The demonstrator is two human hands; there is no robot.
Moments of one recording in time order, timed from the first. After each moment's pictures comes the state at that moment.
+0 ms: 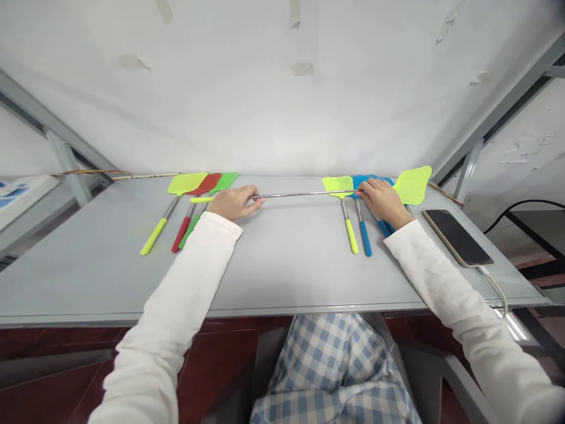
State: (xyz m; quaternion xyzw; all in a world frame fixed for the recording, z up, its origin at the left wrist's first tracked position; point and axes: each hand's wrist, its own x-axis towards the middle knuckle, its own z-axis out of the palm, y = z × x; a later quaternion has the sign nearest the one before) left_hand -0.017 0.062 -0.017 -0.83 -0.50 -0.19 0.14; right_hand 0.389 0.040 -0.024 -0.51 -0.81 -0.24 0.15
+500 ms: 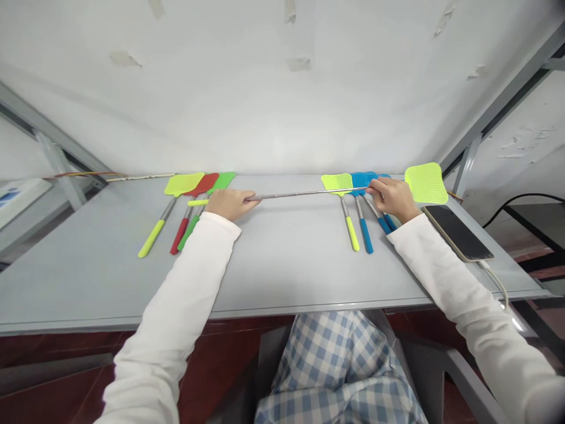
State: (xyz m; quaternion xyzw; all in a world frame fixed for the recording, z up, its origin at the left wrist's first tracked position) left_hand -0.013 0.059 -0.009 -0.78 -0.60 -0.08 0.14; right_hand 0.403 0.029 -0.016 -0.51 -0.80 -0.24 0.20
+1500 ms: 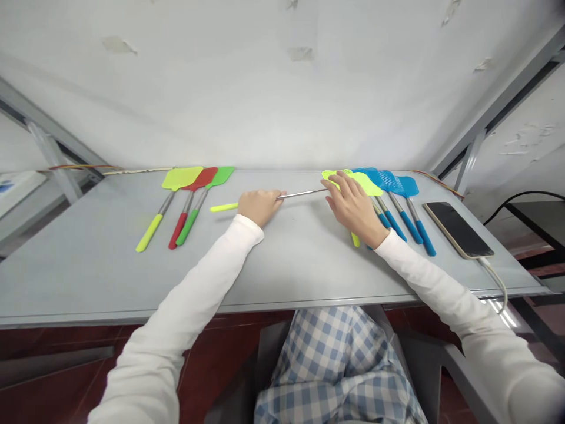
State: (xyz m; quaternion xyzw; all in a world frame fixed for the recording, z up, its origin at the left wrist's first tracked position) left_hand 0.054 0.031 -0.014 -0.78 -0.61 -0.08 0.10; right_hand 0.289 -0.010 -0.012 -0.47 -0.83 -0.21 0.22
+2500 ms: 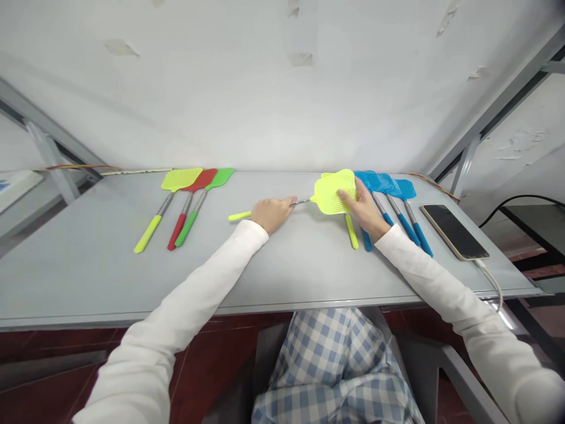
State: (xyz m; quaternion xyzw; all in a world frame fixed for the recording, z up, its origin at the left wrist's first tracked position) left_hand 0.076 0.025 -0.026 -0.81 -0.57 -0.04 0.07; right_hand 0.310 0.006 -0.031 -0.47 -0.64 0.30 0.52
